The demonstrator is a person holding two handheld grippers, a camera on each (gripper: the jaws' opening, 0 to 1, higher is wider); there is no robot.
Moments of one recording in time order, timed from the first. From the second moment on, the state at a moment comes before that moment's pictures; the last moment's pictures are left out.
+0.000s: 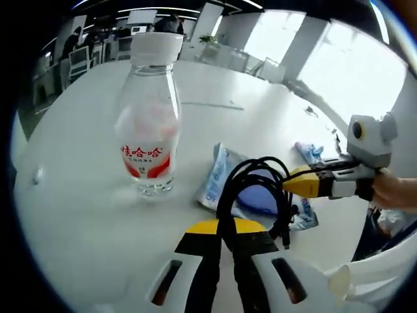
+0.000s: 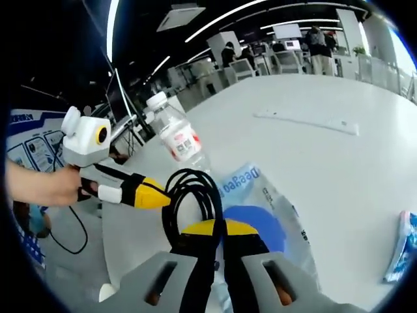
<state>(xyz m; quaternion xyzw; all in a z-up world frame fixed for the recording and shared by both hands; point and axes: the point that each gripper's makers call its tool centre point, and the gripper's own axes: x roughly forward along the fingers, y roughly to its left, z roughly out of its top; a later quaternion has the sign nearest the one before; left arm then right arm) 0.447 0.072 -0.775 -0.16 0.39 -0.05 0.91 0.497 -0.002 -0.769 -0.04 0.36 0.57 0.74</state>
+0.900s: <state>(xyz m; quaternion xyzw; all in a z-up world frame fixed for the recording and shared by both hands) 0.456 0.045 -0.722 -0.14 0.38 -0.09 0.91 0.501 -0.032 -0.716 -0.04 0.34 0.57 0.75</state>
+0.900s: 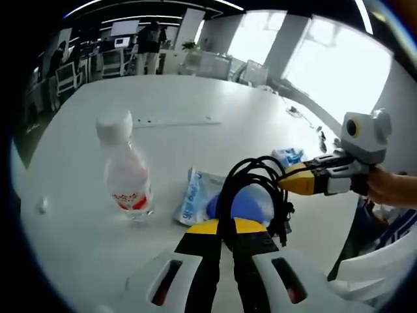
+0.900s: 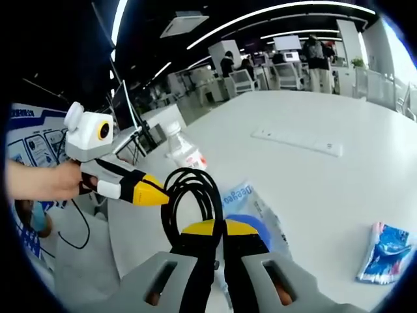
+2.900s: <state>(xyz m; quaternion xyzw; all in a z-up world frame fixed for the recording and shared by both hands) 0.497 -0.136 -0.690 -0.06 0.37 -0.28 0.88 0.528 -0.216 -0.696 0.01 0.33 0.43 0.84</state>
